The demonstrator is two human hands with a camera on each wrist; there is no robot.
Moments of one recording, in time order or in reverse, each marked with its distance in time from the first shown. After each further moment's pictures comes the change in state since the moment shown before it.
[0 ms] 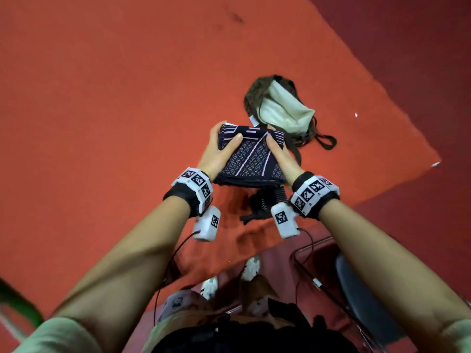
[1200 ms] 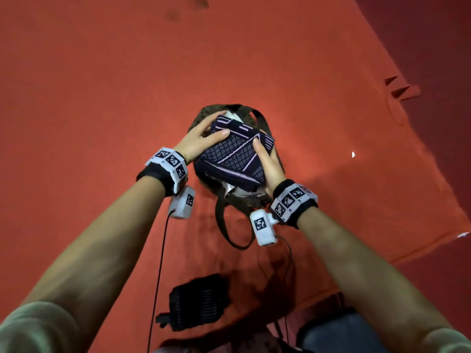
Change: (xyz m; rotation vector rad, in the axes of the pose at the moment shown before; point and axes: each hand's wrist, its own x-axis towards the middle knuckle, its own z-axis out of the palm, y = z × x) left_hand 0.365 0.001 0.138 0.200 -0.150 -0.165; right_hand 0.306 -0.006 -0.219 0.178 0.073 0.166
